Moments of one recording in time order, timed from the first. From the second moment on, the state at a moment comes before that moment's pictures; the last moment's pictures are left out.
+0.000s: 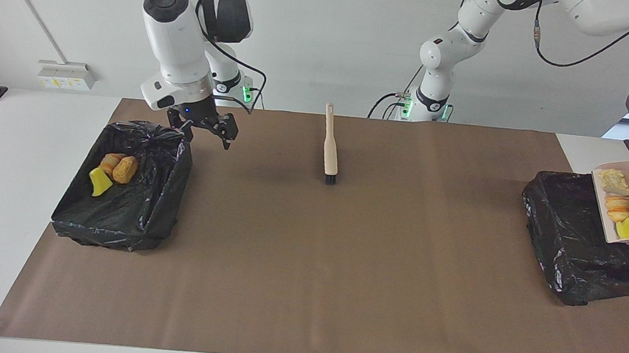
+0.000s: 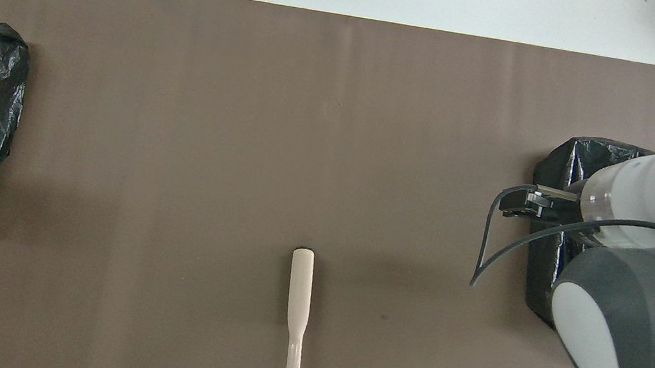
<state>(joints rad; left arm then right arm) 0.51 0.25 -0.12 -1.67 1.02 2.17 1.74 0.22 -0.04 -0.08 -1.82 0.00 1.78 0.33</state>
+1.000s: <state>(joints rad) 0.36 0.25 -0.12 -1.68 1.26 1.94 1.45 0.18 -0.09 -0.22 -1.52 0.00 1.42 0.07</state>
